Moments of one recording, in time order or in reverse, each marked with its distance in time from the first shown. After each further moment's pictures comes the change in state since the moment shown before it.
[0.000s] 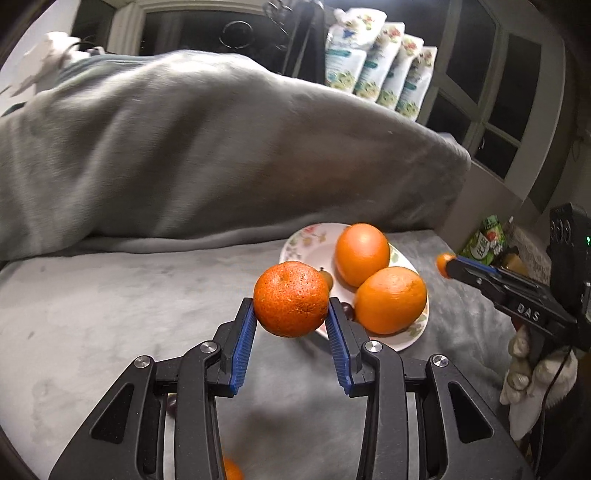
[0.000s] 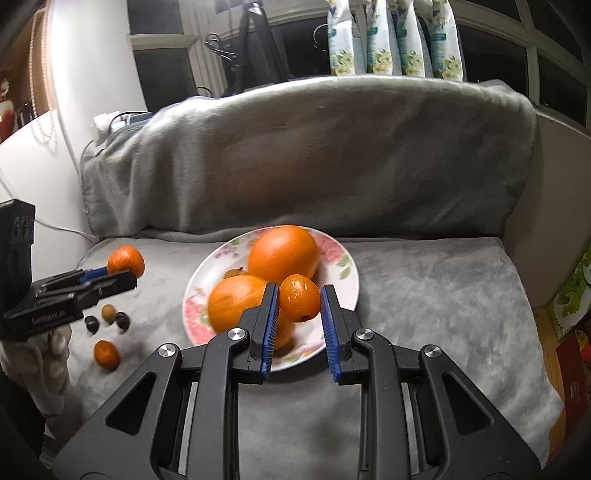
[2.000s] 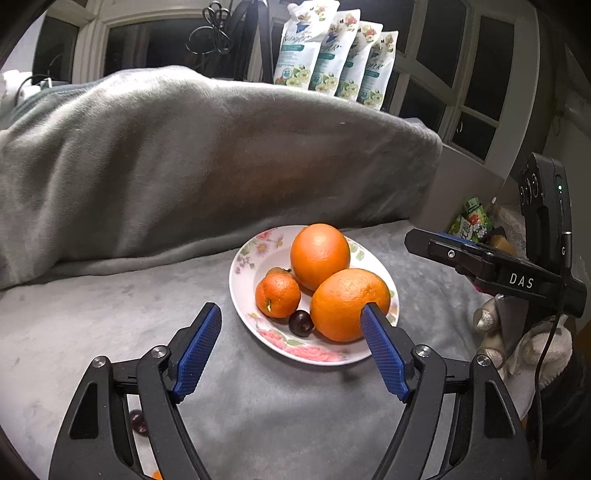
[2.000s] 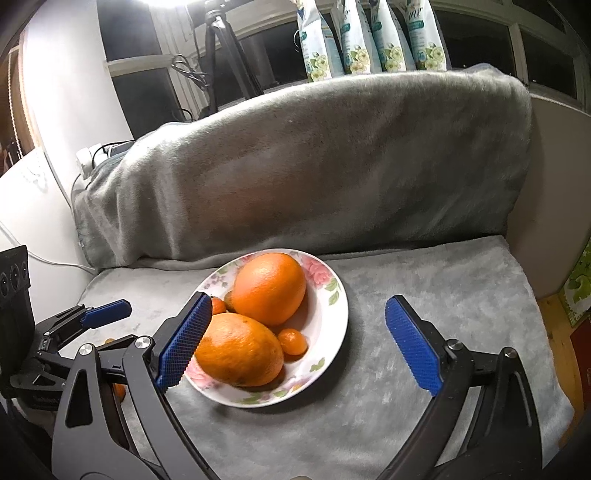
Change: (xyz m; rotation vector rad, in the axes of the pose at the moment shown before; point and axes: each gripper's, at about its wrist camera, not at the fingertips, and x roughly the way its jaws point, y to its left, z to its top) left arm 0.000 -0.032 0.003 0.086 -0.011 -0.054; right arm 0.001 -0.011 0.014 0.099 -0.039 0.025
